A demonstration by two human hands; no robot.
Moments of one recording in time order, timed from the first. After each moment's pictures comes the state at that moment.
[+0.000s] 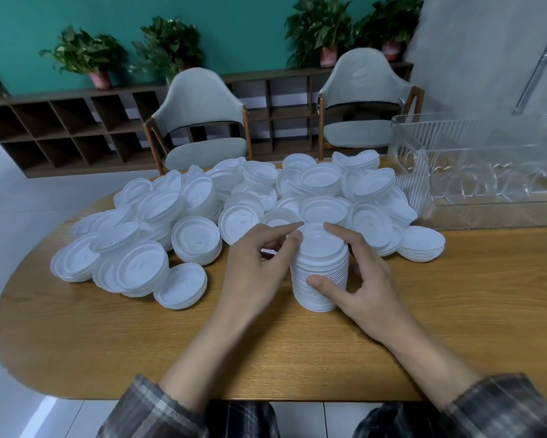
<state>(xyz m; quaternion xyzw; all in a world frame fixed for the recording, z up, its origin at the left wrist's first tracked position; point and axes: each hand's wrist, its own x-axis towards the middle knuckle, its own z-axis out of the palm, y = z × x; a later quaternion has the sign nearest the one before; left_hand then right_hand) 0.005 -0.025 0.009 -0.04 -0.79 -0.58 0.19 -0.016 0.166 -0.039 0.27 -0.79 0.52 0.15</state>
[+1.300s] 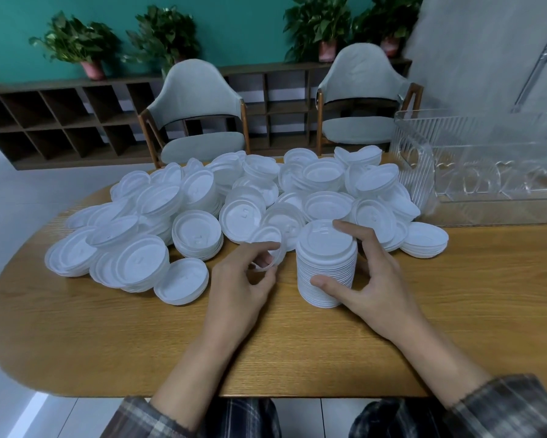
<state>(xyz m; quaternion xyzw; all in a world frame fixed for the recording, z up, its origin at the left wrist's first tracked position) 0.018 -0.058 -0.034 -0.06 -0.86 -0.44 0.27 -0.011 0.168 -0.036 0.24 -0.82 0.51 0.14</state>
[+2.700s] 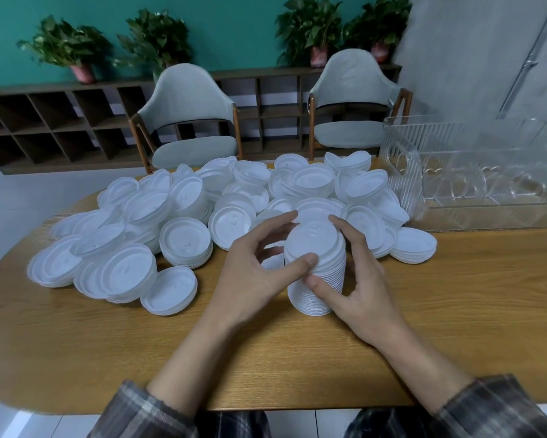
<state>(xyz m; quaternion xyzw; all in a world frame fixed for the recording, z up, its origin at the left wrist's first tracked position) 0.004 -0.032 0.013 -0.11 -0.77 -0.62 0.10 -0.016 0.163 -0.039 0.24 -0.79 0.54 0.16</state>
